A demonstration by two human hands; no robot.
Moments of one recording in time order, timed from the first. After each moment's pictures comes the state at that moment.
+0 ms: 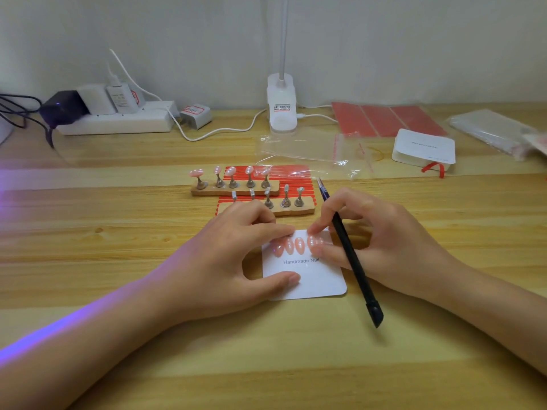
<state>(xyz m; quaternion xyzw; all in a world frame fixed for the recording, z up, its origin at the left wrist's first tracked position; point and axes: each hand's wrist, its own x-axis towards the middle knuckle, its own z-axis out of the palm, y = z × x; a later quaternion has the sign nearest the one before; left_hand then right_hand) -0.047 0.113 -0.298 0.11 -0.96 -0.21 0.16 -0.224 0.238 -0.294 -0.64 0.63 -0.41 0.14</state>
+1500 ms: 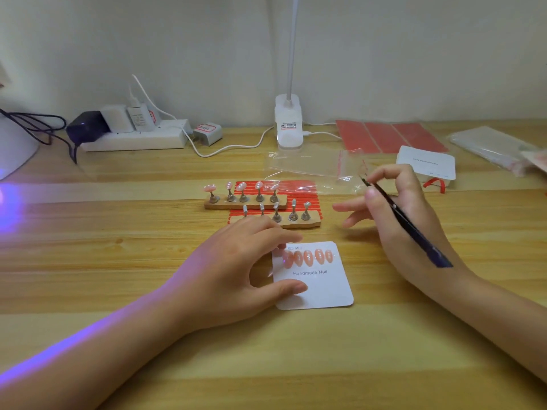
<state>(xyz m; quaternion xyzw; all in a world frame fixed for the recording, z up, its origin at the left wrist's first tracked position) -0.042 0.116 -0.292 0.10 -0.96 -0.19 0.19 -0.229 0.231 -0.291 -0.50 0.66 -0.56 0.09</state>
